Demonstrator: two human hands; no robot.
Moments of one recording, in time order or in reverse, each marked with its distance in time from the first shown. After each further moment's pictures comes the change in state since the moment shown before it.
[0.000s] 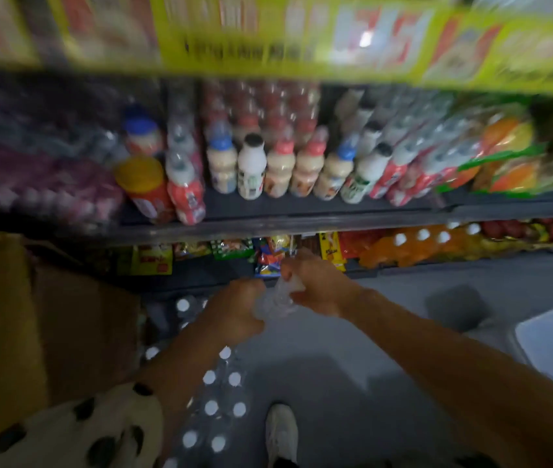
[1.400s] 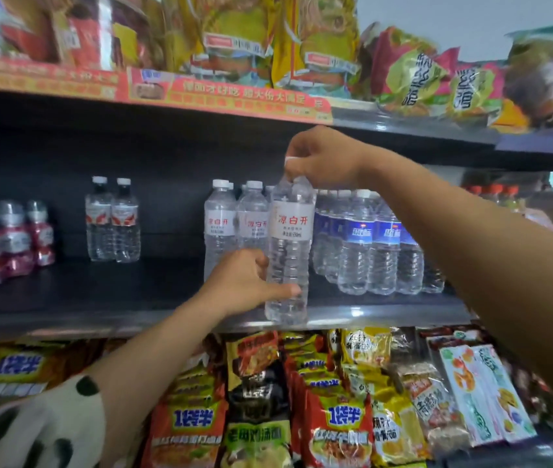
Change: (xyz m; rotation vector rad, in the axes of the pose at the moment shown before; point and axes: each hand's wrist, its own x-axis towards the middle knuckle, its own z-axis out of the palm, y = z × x) left_hand -0.352 0.445 -0.442 -0.013 0.830 0.577; right_hand -0.405 -0.356 -0.659 -0.222 1.088 -0.398
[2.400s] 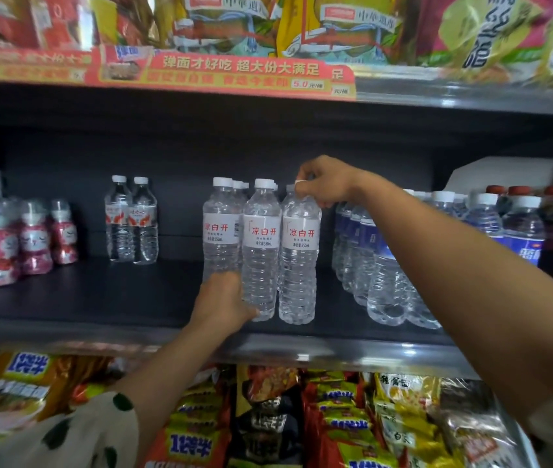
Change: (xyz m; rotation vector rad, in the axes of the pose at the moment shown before) left_hand 0.073 -0.050 0.037 0.471 0.248 -0.255; right_hand 0.090 0.103 0.062 0.123 -0.171 0.074
